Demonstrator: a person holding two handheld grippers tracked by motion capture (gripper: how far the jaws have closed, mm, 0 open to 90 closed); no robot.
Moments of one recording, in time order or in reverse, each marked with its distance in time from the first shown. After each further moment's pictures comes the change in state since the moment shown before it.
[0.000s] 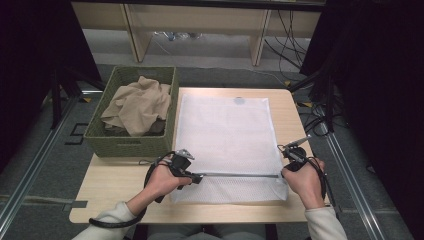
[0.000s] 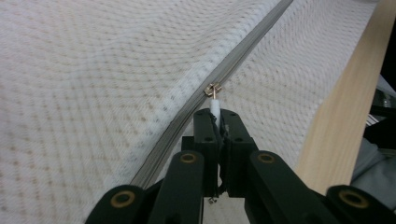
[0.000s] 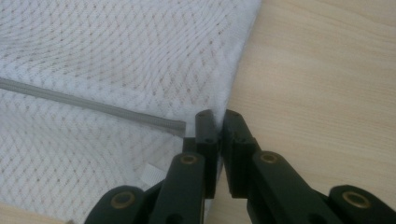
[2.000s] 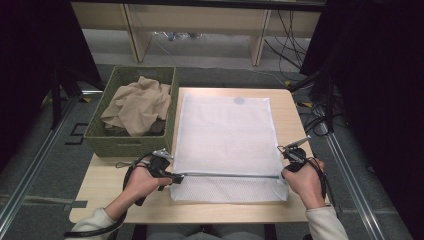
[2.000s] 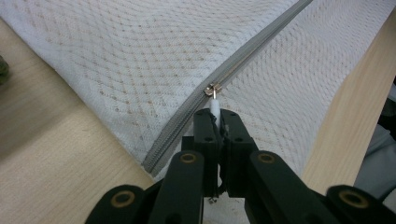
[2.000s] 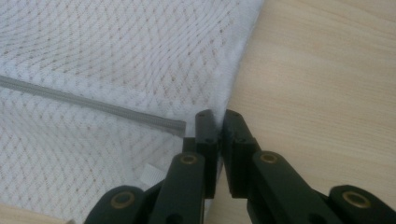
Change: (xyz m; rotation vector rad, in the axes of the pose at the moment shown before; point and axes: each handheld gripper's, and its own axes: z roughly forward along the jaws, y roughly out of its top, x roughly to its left) left arm 0.023 -0.030 -0.036 -0.021 0.042 -0.077; right arm -0.004 -0.001 0.006 0.014 -0.003 -0.011
